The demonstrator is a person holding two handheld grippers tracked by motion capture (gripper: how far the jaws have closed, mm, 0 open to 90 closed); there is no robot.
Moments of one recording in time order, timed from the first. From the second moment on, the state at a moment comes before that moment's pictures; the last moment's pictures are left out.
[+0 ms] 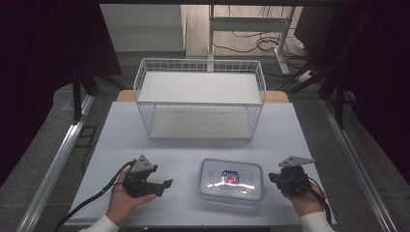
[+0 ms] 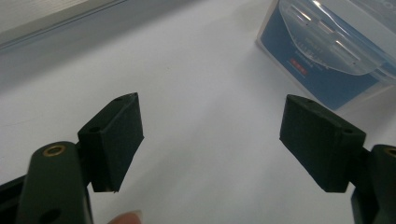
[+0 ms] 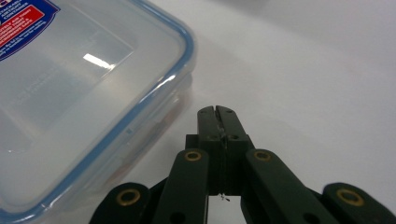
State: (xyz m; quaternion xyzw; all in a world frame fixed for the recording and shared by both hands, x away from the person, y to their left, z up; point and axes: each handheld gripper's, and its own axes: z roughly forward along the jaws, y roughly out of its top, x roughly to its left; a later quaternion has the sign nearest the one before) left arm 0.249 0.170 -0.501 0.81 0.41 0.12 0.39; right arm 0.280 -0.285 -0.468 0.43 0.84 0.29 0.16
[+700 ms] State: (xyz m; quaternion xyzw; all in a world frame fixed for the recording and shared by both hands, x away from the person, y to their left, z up) left arm 0.247 0.175 -0.495 0.80 0.41 0.14 0.40; right arm 0.286 -0.242 -0.471 0.40 0.87 0.24 0.13
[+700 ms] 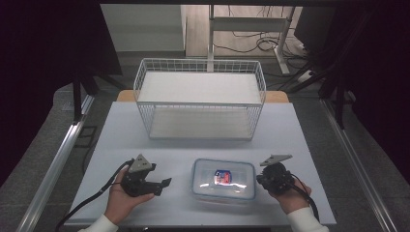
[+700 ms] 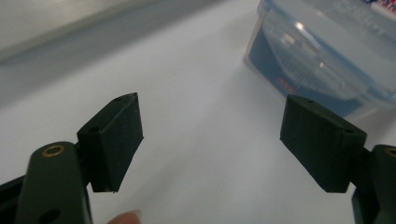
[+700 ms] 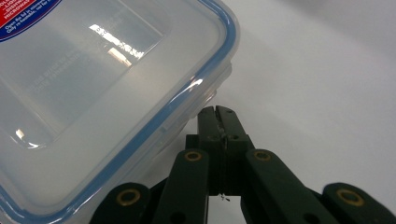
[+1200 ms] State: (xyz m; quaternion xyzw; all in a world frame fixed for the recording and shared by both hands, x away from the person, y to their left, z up) left arm 0.243 0.192 -0.486 0.79 0.42 0.17 0.42; right arm 0.309 -0.167 -0.478 0.33 0.91 0.23 0.11
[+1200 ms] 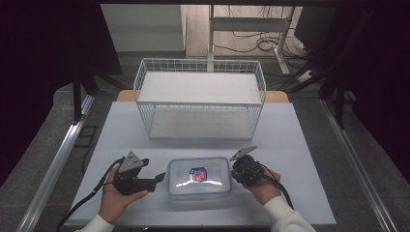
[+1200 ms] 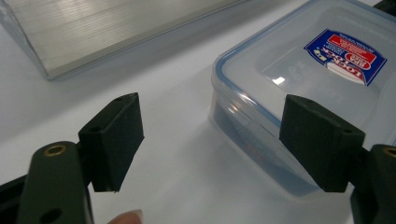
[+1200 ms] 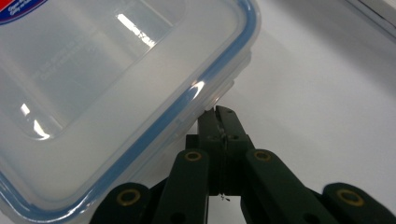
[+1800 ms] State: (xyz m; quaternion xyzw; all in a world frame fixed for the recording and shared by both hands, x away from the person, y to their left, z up) left arm 0.243 0.196 -0.490 0.78 0.44 0.16 0.42; right arm 0.287 -0.213 -0.467 0.34 0.87 0.33 0.12
